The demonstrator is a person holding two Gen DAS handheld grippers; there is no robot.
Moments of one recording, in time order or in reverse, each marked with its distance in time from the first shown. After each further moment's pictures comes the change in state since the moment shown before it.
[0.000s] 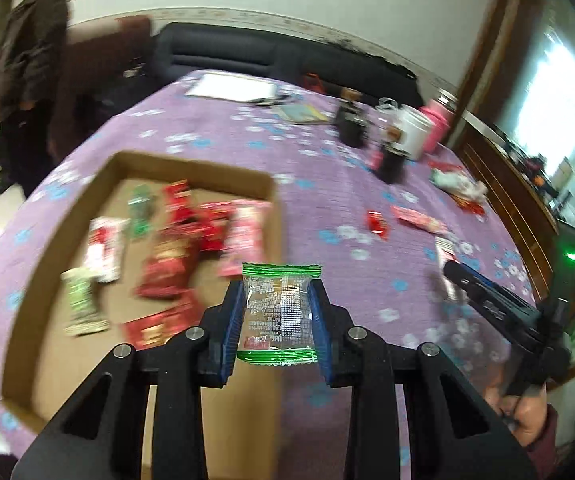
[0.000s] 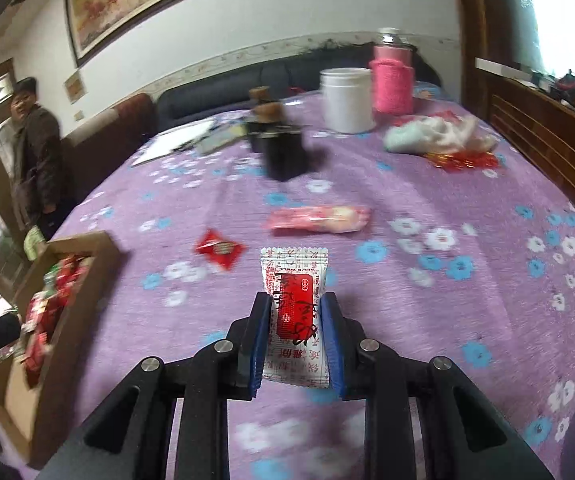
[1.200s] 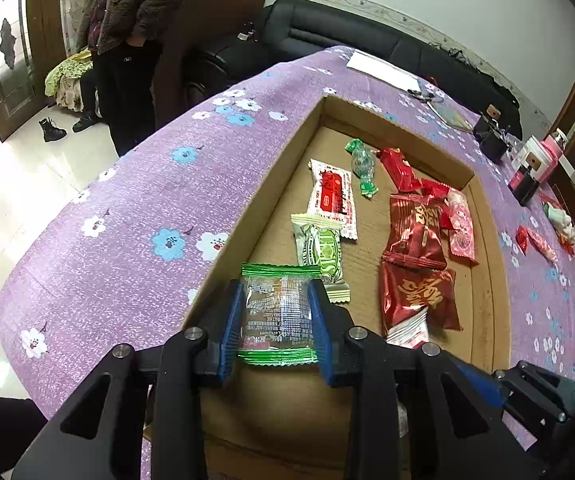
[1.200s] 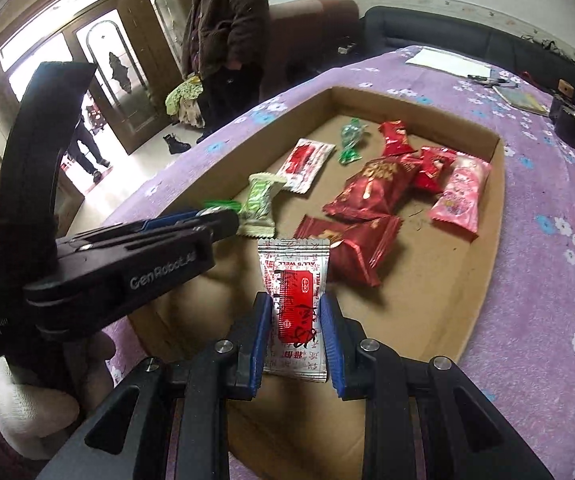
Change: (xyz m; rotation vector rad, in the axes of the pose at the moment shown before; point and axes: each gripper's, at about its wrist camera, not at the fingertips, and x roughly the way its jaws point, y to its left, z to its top) left arm 0.009 0.139 -0.033 -0.197 0.049 0.242; right arm 0.015 0.264 -0.087 -0.455 0.287 0.412
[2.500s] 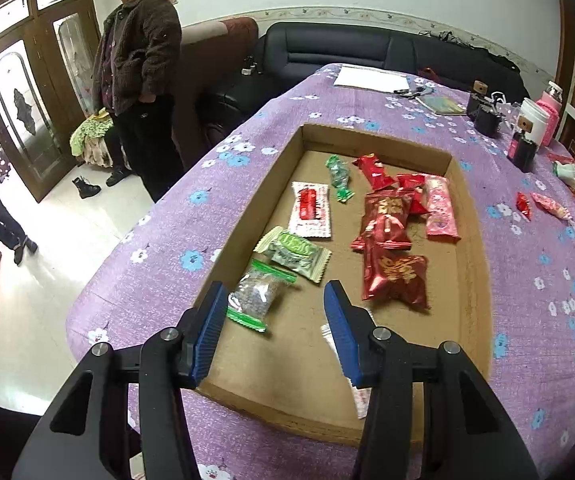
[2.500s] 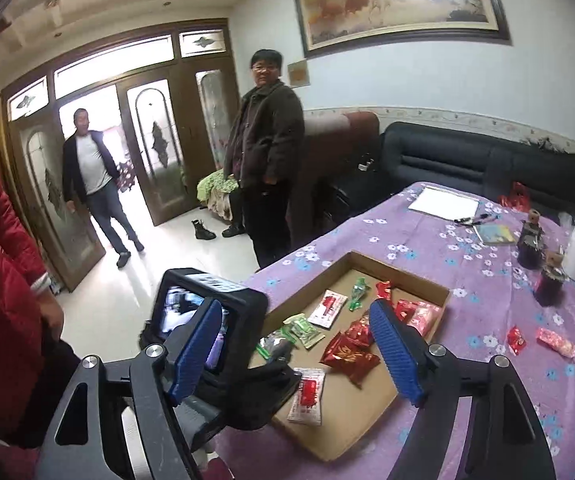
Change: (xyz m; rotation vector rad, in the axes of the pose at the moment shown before) left arm -0.051 -0.050 -0.015 0.178 -0.099 0.176; right arm -0.183 0.017 0.022 -0.067 -0.392 0.035
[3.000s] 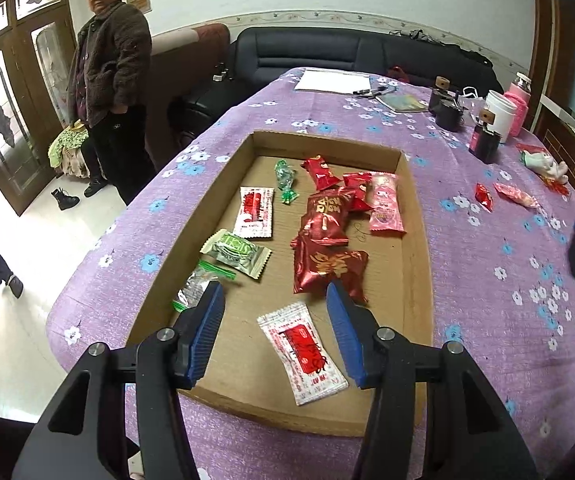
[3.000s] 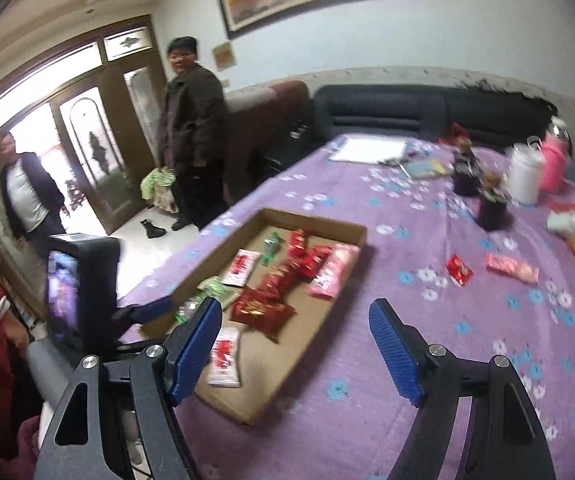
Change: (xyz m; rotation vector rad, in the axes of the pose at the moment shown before) left arm -0.018 -0.032 -0.003 0.046 -0.009 -0.076; right arm 0.007 -0.076 -0.043 0.171 0.100 -0.171
